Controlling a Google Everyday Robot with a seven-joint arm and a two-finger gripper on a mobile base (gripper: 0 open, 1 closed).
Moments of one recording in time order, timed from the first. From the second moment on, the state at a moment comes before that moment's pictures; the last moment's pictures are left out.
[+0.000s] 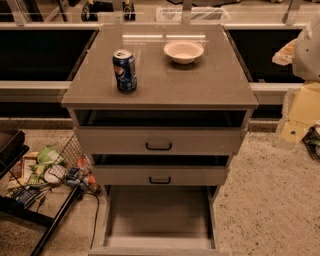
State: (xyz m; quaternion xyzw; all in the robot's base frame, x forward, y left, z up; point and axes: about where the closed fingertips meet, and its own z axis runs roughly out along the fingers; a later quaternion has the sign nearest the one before) arm 0.438 -0.217 0.977 -0.60 0.78 -0.03 0.16
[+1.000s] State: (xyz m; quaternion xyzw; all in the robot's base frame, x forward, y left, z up) arm 0.409 -0.212 0.895 -0.59 0.79 -0.03 0.18
